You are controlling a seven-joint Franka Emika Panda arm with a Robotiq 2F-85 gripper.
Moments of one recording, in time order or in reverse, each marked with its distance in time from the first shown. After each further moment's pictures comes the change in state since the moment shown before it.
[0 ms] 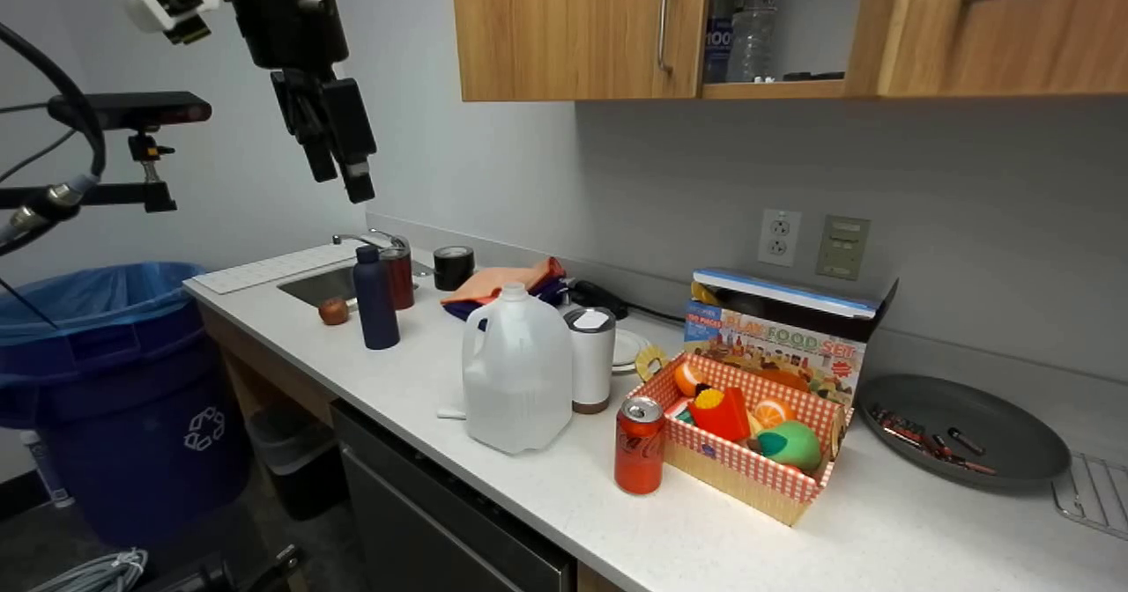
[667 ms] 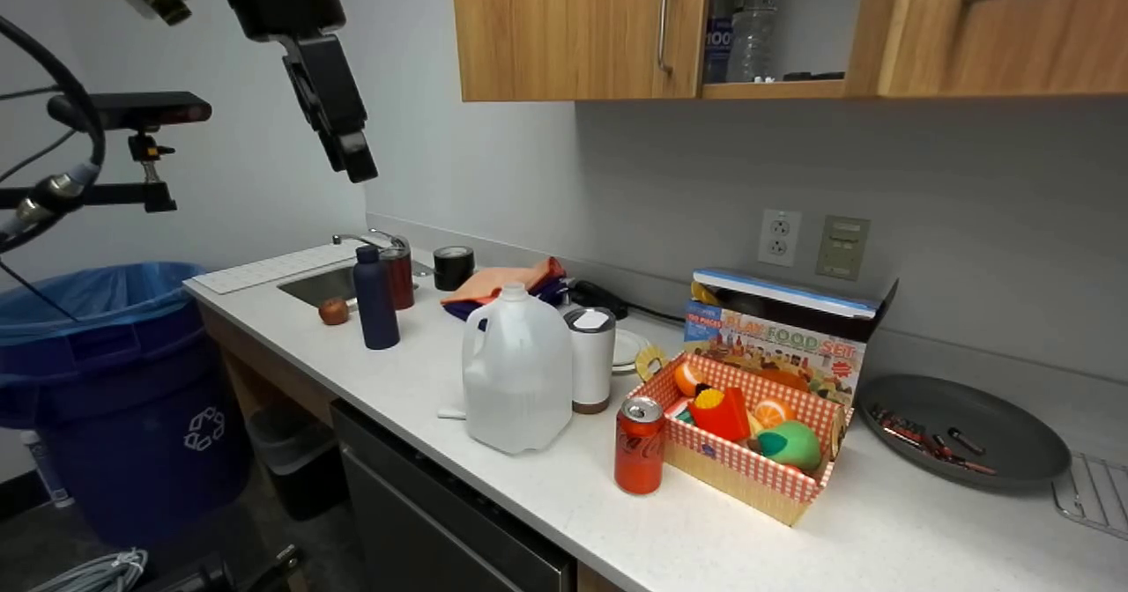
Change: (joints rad) arm -0.075 -0.067 0.027 0.018 -0.130 -0.073 0.165
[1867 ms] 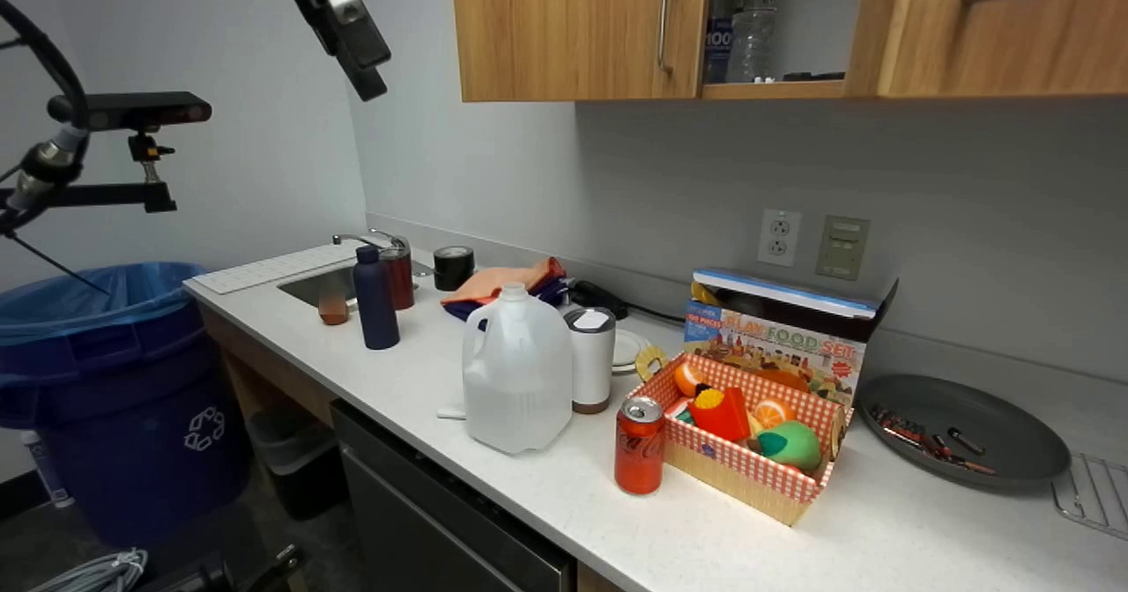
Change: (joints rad) arm -0.124 -0.111 0.017 0.063 -0.226 -0.066 0.047
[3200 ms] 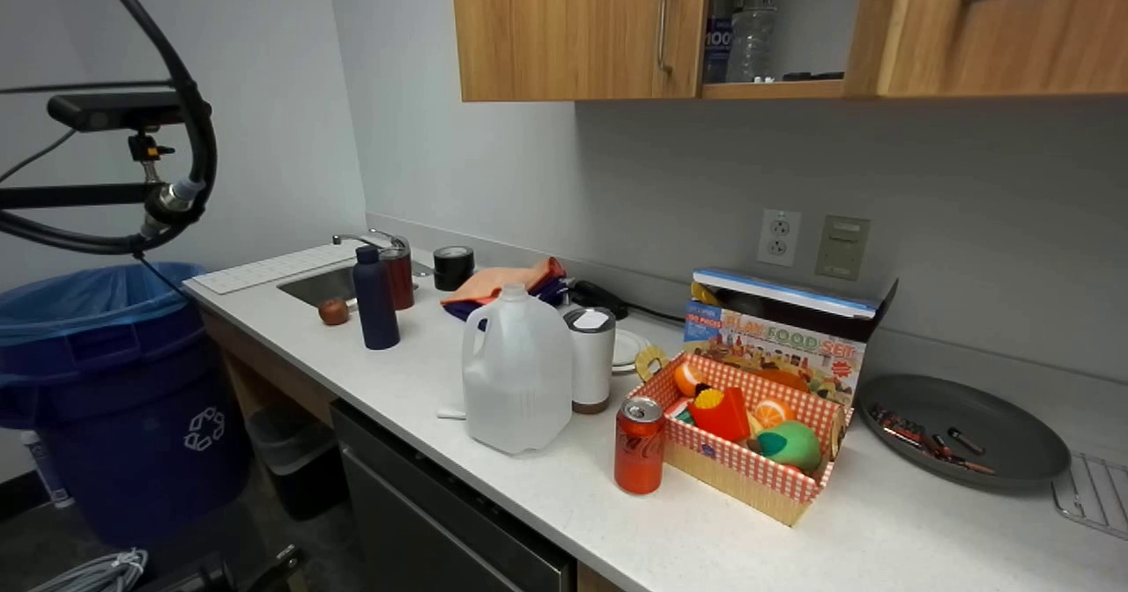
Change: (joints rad) arm -0.330 0.316 -0.078 0.190 -0.305 0.555 0.094
